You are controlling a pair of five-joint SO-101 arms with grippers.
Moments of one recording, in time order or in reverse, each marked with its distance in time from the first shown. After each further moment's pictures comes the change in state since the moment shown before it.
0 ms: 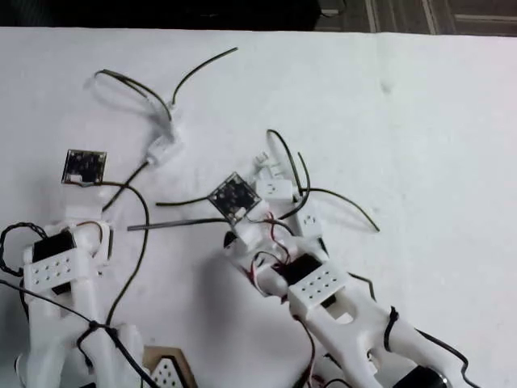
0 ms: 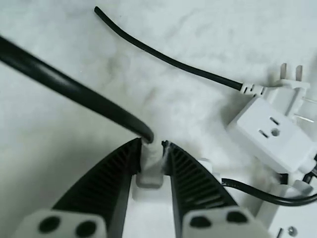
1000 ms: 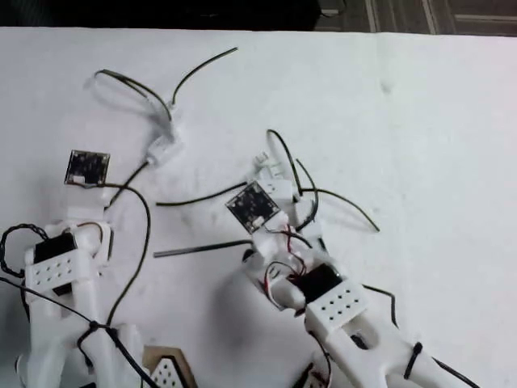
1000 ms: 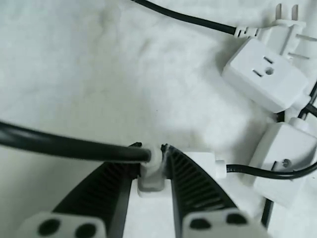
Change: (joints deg) left arm 0.0 0.0 1.1 -1.7 -2.1; right arm 1.2 -15.7 3.1 21.5 -2.8
